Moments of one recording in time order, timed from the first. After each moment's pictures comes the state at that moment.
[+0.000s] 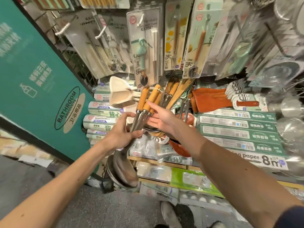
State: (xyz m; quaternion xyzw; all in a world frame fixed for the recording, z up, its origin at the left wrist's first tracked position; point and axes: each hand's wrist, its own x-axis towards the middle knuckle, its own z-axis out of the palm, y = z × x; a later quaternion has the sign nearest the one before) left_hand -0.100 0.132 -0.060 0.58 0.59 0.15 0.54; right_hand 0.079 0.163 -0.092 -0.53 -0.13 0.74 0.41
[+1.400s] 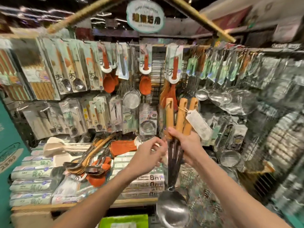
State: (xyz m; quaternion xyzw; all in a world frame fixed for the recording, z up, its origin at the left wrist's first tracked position) left_hand 0.246 -0.205 0.109 0.73 0.29 0.31 0.53; right_hand 0.392 -0.257 0.138 -0.52 -0.30 0.40 0.69
